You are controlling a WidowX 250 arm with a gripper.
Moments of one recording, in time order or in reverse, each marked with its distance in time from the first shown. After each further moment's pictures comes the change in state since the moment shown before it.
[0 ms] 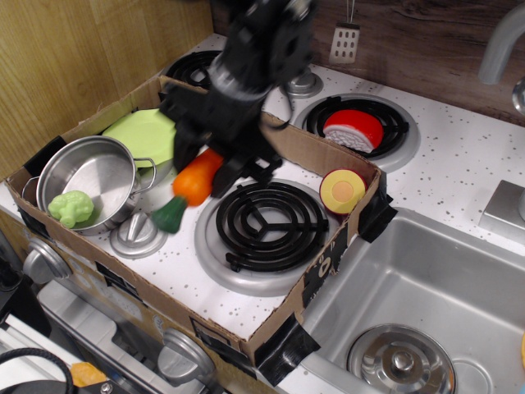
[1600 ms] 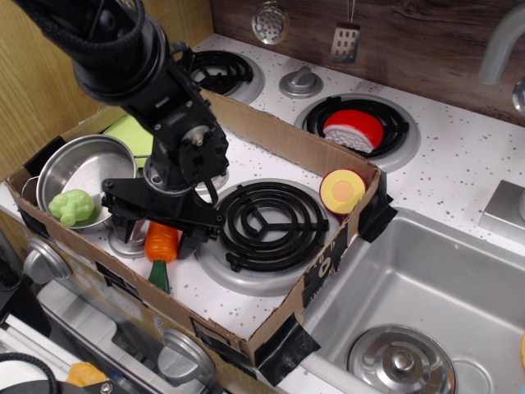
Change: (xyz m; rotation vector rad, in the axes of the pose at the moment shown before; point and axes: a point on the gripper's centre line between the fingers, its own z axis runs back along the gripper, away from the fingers) arm -0.017 0.002 -0.070 -0.059 -0.071 0.208
